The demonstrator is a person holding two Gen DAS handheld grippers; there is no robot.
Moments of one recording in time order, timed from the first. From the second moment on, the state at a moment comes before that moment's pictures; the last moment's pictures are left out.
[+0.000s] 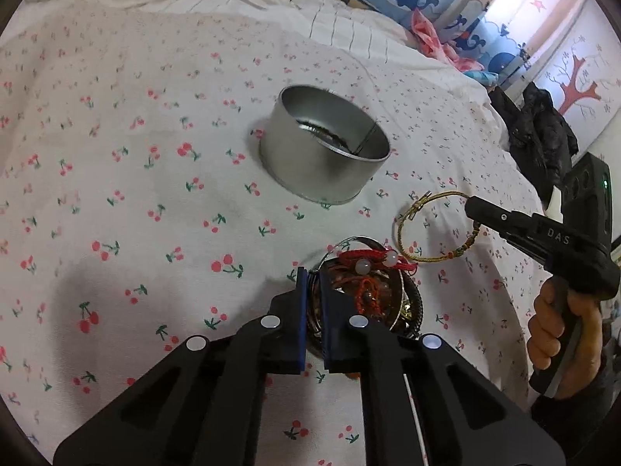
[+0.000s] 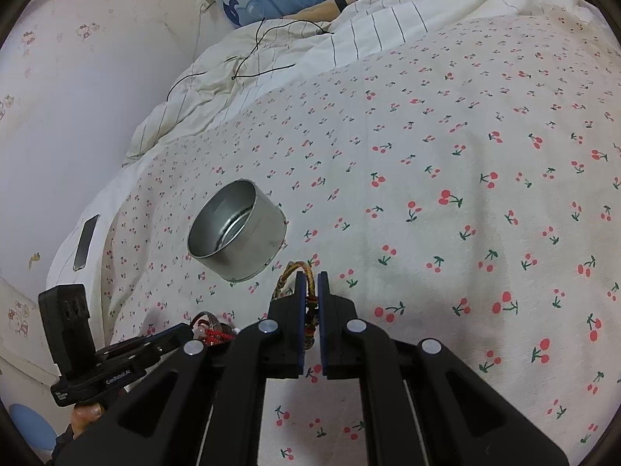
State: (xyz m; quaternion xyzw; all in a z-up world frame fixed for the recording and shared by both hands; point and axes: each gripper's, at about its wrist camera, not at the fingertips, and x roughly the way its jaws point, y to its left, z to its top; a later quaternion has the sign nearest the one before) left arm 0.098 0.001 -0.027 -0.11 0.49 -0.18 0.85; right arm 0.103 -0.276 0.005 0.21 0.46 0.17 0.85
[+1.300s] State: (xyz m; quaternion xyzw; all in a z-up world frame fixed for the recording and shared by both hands) left arm 0.124 0.019 -0.029 -0.12 0.51 -0.18 0.83; right arm 0.105 -0.279 0.004 0.23 0.46 0.17 0.84
